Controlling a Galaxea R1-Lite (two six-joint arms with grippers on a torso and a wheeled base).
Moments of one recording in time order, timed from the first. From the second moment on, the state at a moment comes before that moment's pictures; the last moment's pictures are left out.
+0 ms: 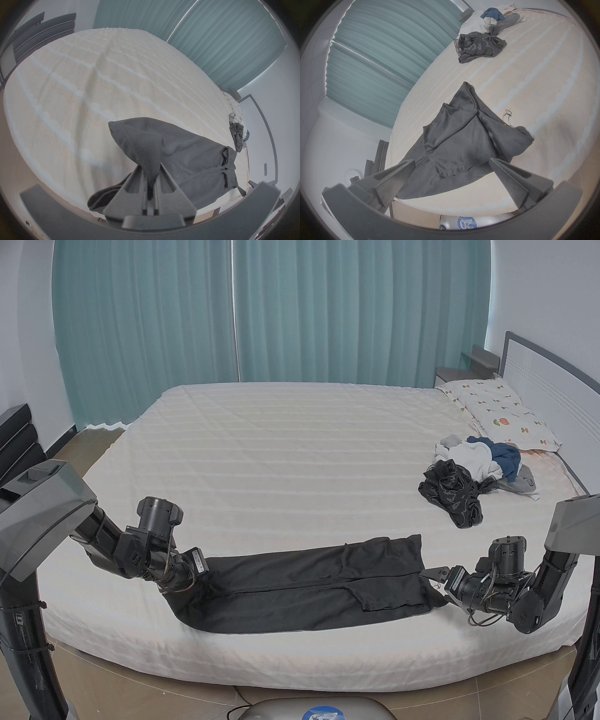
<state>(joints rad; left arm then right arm) -0.18 2.18 -1.01 -0.27 -0.07 -0.59 0.15 2.19 -0.45 -1.15 0.23 0.80</state>
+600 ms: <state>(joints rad) -0.34 2.16 -1.34 0.10 -0.01 -0.69 0.15 2.19 -0.45 -1.15 0.23 0.80</state>
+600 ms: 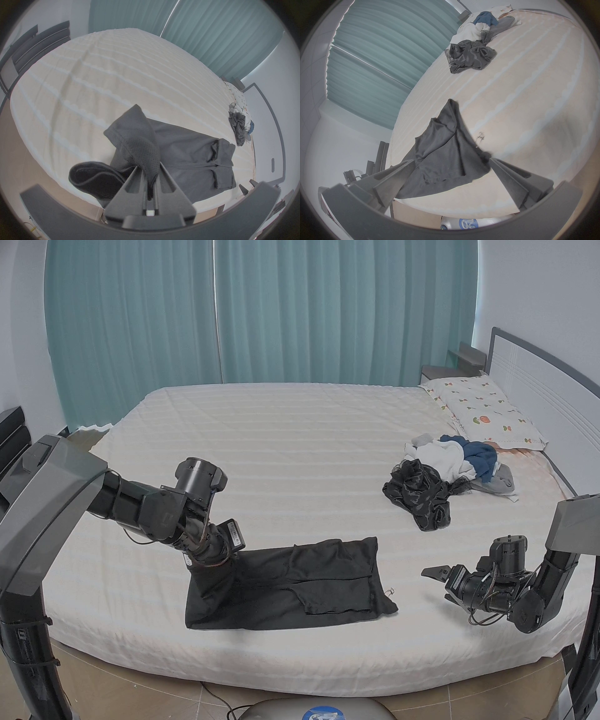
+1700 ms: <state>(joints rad) -0.50 2.42 -1.72 0.21 0.08 -0.92 0.17 2.19 -0.44 -1.15 0.23 0.80</state>
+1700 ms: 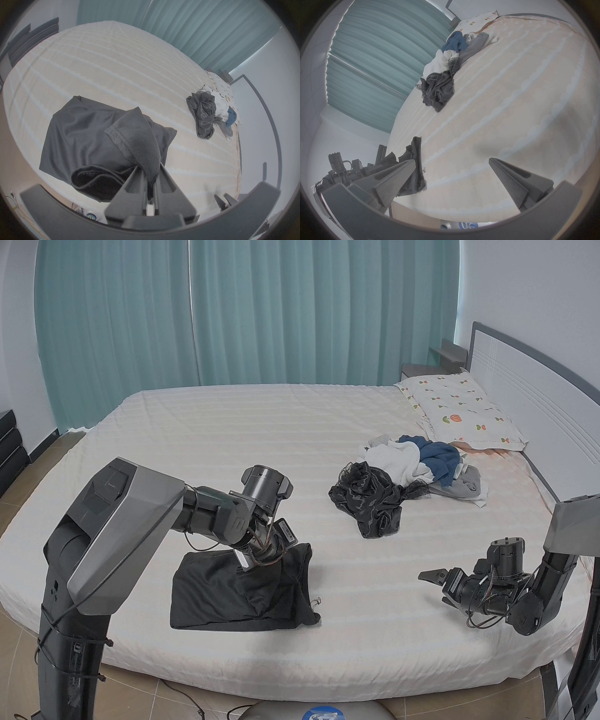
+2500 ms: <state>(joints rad) -0.36 2.30 -1.50 0.20 0.04 -0.97 0.17 2.20 -0.42 -1.19 0.23 0.80</state>
